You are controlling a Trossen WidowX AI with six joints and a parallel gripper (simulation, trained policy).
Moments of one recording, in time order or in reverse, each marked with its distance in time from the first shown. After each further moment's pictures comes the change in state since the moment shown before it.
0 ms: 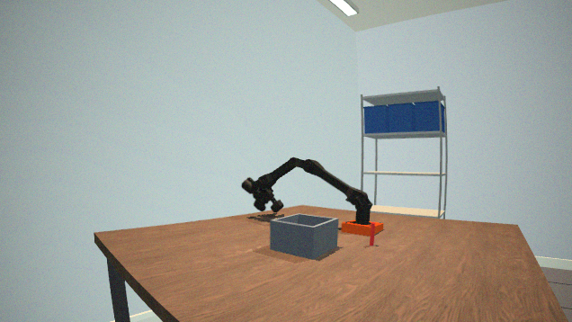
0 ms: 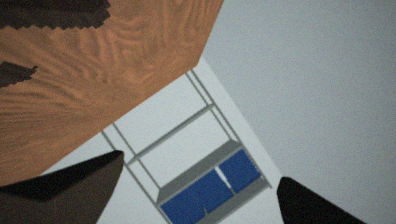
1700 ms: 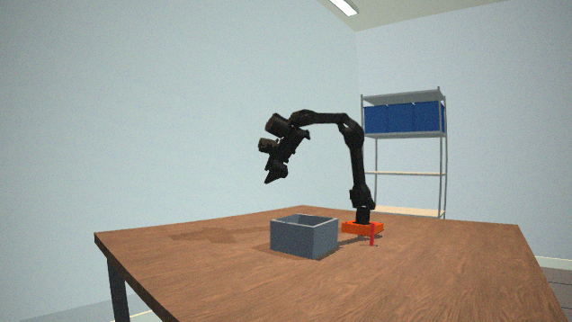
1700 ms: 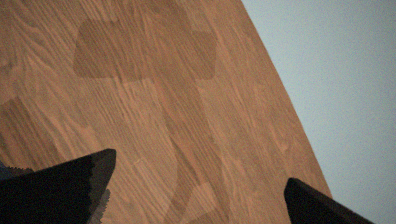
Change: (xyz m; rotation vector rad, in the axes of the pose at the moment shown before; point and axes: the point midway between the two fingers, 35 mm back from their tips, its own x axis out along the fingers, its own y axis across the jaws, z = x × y) arm -0.467 0.107 -0.218 0.565 -1.275 0.585
